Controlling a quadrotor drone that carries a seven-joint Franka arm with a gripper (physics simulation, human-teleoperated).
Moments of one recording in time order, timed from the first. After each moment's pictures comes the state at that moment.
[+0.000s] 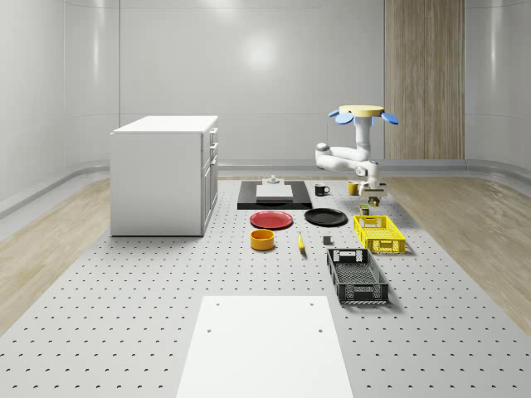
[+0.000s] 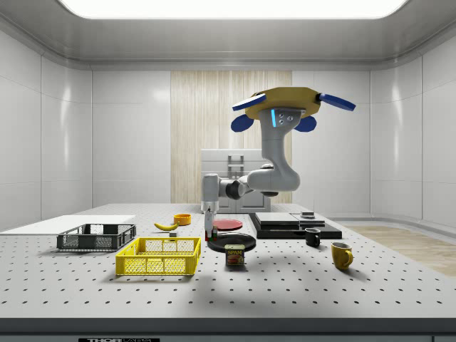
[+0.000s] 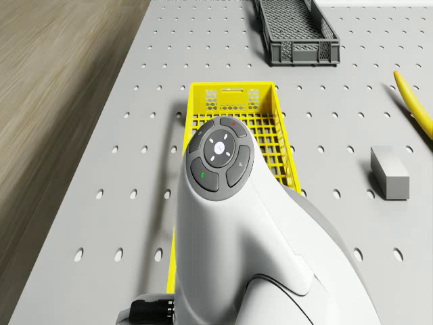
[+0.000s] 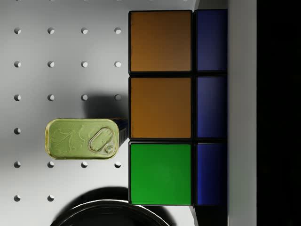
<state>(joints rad) -1.17 -1.56 1.39 -2.87 -1.74 1.61 1.68</state>
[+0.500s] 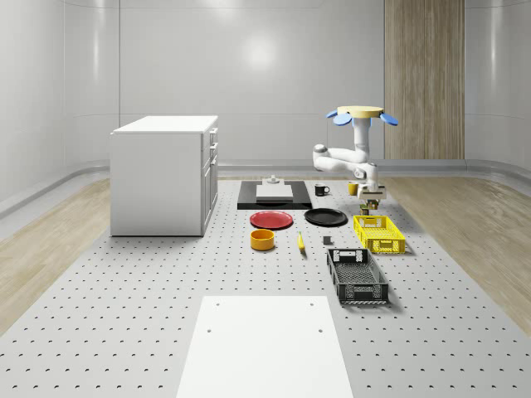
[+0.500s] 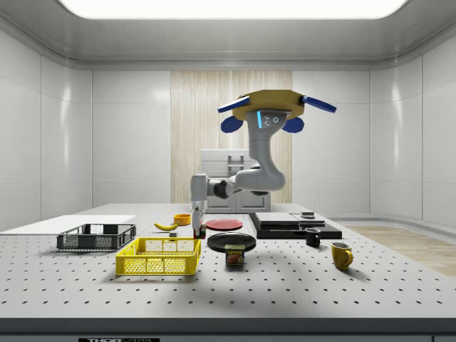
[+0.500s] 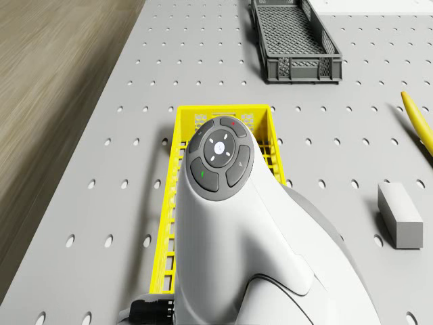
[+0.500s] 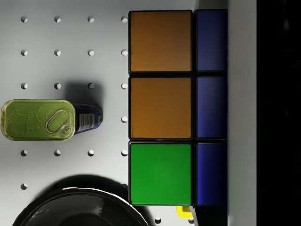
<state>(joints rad) -1.17 -1.57 1.39 -2.87 -1.74 1.62 1.68</state>
